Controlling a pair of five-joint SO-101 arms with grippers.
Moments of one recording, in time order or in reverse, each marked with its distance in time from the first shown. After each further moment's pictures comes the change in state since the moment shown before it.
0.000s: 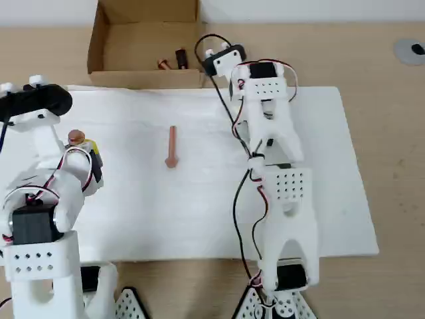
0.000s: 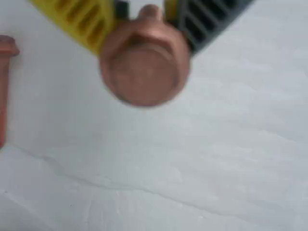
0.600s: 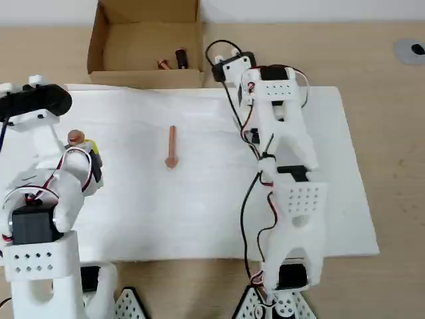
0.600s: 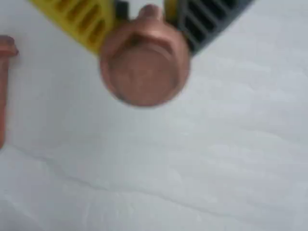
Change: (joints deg) left arm 0.0 0.0 0.0 0.0 0.0; right arm 1.4 -14.9 21.1 -5.9 0.1
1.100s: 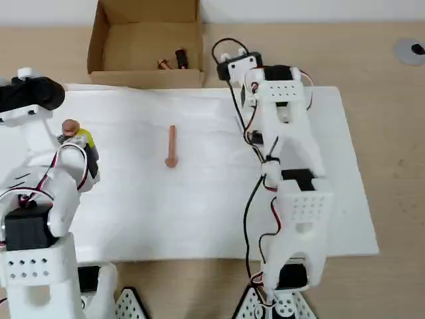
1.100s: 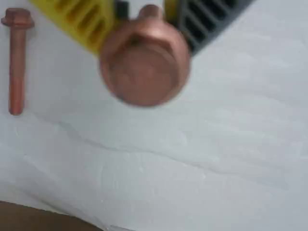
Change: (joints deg) left arm 0.0 0.4 -5.4 0.0 0.0; right arm 1.1 -6.9 8.4 1.7 -4.0
